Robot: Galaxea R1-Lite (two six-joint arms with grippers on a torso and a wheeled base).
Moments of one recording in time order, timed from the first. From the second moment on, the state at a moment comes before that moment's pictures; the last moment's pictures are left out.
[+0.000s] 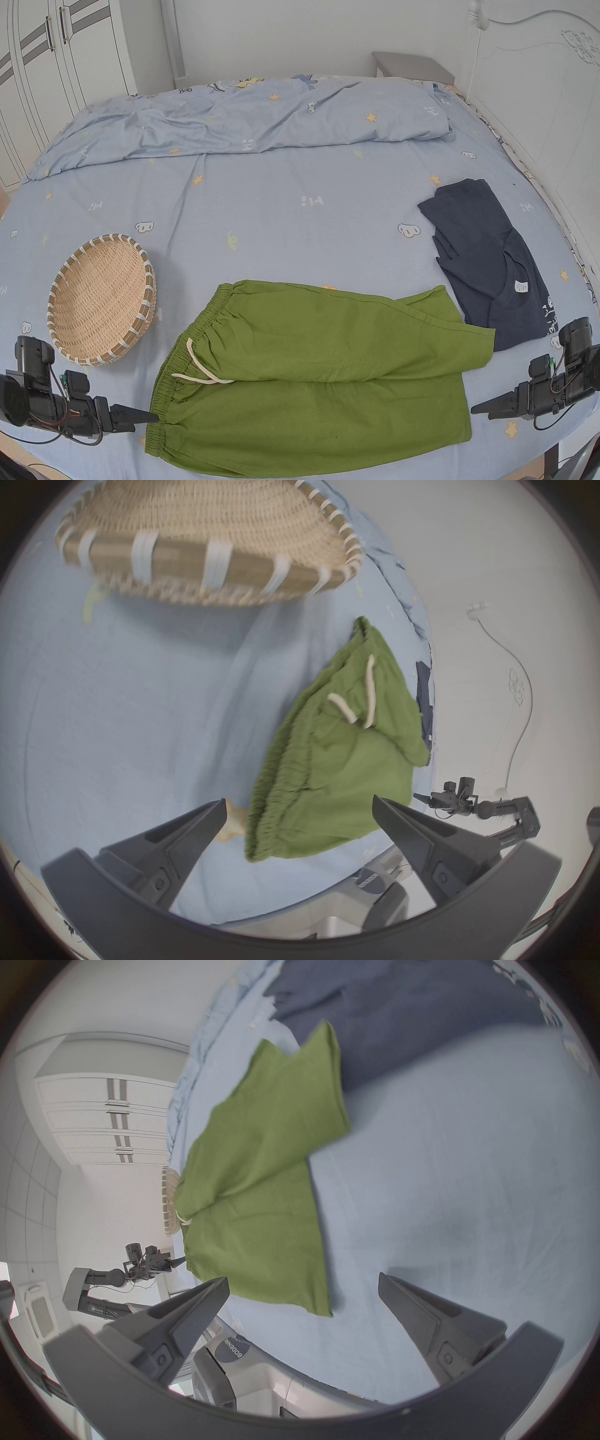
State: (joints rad) left arm 0.27 1.55 -0.18 -0.26 -0.75 -0.14; right arm -0.16 1.66 -0.24 -0.19 0.77 0.07
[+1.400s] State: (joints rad) left arm -0.16 2.08 -1.32 -0.11 -0.50 -0.36; right arm -0.01 1.43 -0.72 -0.10 0.71 0.09
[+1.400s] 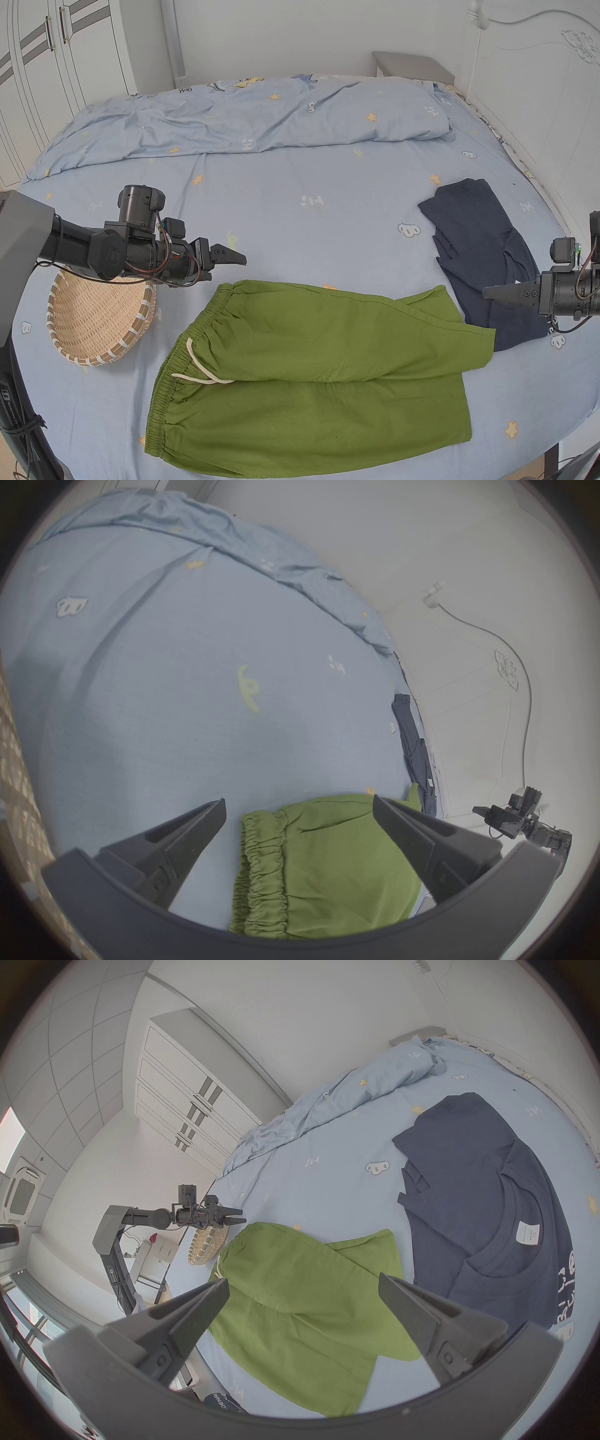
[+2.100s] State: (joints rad) left arm -0.18 2.13 -1.28 -0.11 -0.50 -0.36; right arm 0.00 1.45 -0.72 -0.10 0.70 0.09
